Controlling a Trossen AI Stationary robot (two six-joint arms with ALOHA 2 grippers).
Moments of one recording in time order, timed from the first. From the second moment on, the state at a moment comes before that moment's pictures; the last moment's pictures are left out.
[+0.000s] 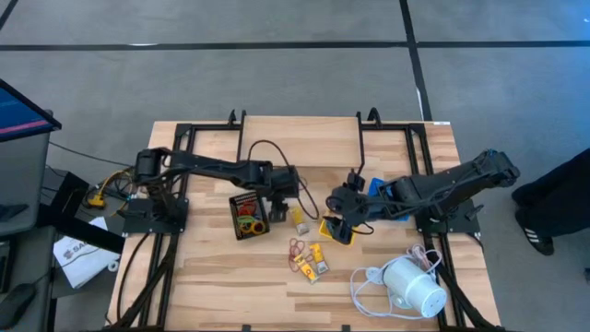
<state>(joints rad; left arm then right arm) 0.11 1.81 1.19 -0.50 0.02 0.10 0.32 1.44 1.34 -0.78 0.45 0.43</state>
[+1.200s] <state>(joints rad) 0.05 1.80 1.06 -0.66 0.10 -0.04 0.34 1.44 1.34 -0.81 0.45 0.44</state>
